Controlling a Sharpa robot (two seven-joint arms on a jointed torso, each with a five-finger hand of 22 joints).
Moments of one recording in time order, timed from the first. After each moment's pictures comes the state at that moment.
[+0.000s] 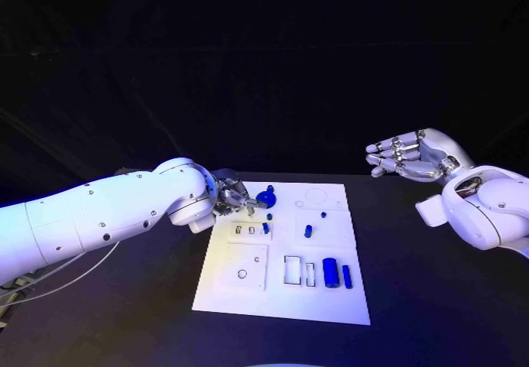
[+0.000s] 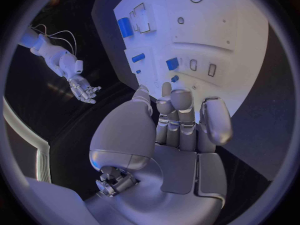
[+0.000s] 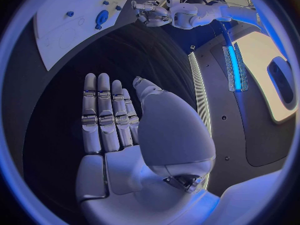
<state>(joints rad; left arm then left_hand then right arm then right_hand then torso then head) 1.23 -0.80 0.03 1.50 -0.97 -0.04 -0.56 1.20 0.03 -0.13 0.29 0.16 1.06 0.06 0.38 0.31 1.31 -0.01 1.05 0.96 1.44 -0.07 0.95 0.77 0.09 1.39 0.02 1.37 1.14 1.38 -0.97 -0.16 1.57 -0.57 -0.46 0.23 1.40 -0.13 0.25 0.21 0.23 1.05 0.17 0.07 0.07 1.22 0.11 0.07 0.12 1.27 0.07 0.06 0.27 0.17 1.12 0.18 0.08 0.31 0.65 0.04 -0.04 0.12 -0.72</state>
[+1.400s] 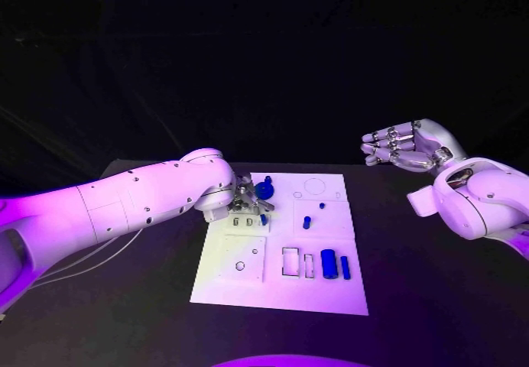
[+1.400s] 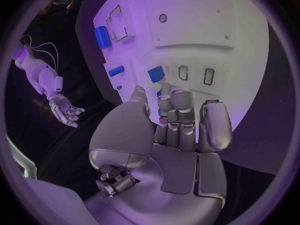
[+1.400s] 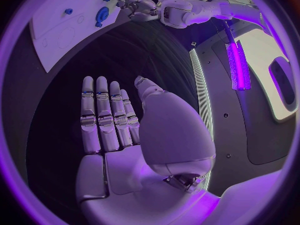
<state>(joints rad) 1.24 -0.63 0.00 1.31 -1.00 0.11 -0.65 1.17 0.03 -0.17 0.29 0.16 1.03 0.06 0.43 0.38 1.28 -0.01 1.03 0.93 1.44 -0.07 0.95 0.77 0.08 1.41 0.02 1.40 1.20 1.38 -0.93 -0.16 1.55 -0.54 -0.50 0.24 1.38 -0.13 0.20 0.20 0.27 1.04 0.18 0.07 0.07 1.18 0.13 0.07 0.08 1.20 0.09 0.06 0.19 0.17 1.08 0.21 0.07 0.22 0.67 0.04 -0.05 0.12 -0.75</state>
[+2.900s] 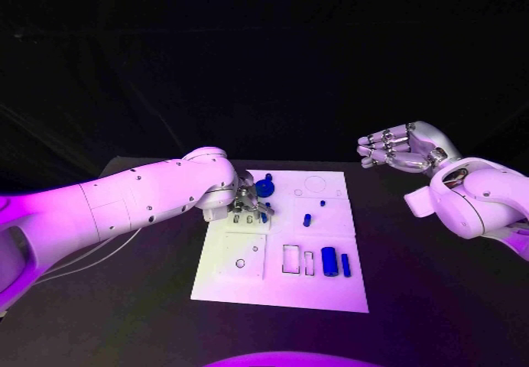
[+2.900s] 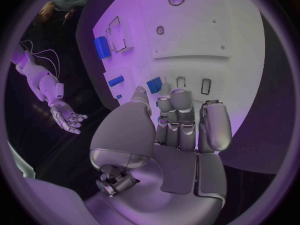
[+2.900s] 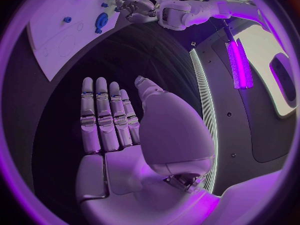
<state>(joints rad) 1.24 -0.62 0.00 1.30 -1.01 0.19 -0.65 1.19 0.05 -0.17 0.29 0.16 1.01 0.06 0.46 0.42 1.28 -0.01 1.03 0.93 1.44 -0.07 0.95 0.77 0.08 1.41 0.03 1.41 1.22 1.37 -0.92 -0.16 1.54 -0.53 -0.47 0.22 1.38 -0.12 0.19 0.19 0.28 1.04 0.18 0.07 0.07 1.17 0.14 0.07 0.07 1.19 0.10 0.06 0.17 0.17 1.06 0.22 0.07 0.19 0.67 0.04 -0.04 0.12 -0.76</state>
